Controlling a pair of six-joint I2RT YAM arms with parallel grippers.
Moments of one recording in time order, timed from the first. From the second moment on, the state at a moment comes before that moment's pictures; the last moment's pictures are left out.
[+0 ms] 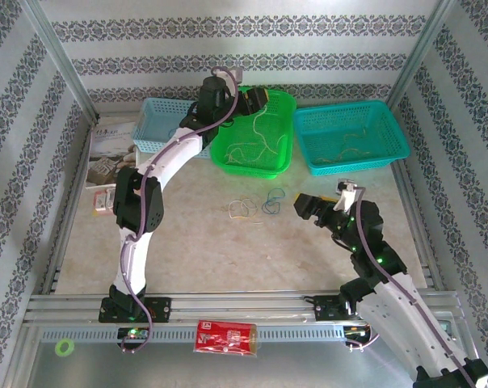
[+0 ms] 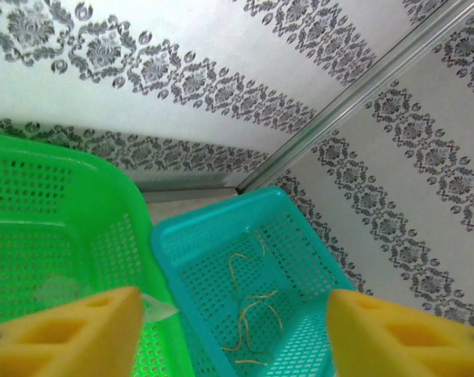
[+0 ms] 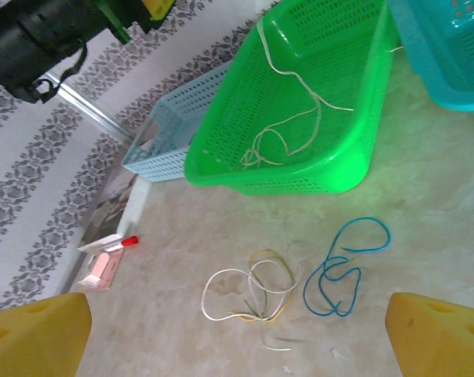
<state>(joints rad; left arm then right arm) -0.41 2.15 1.97 0.02 0.35 -0.64 0.34 0.53 0.47 -0.22 -0.23 0.68</state>
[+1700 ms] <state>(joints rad) -0.47 1.31 0.73 -0.14 0.32 -0.56 0.42 0.90 0.45 -0.17 -0.22 0.77</state>
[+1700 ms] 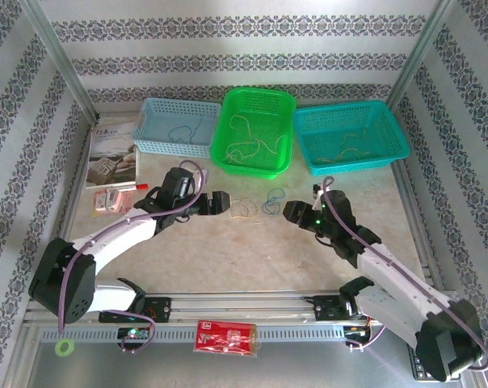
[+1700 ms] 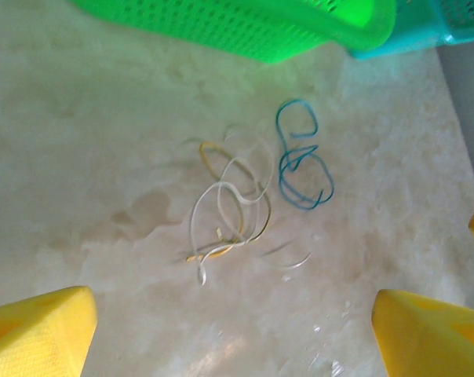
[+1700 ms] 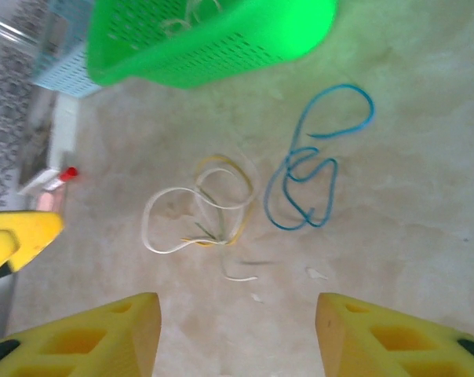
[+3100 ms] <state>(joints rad) -0.48 1.20 0.73 -0.04 0.33 -0.66 0.43 1.24 0.52 0.12 -0.25 0.73</state>
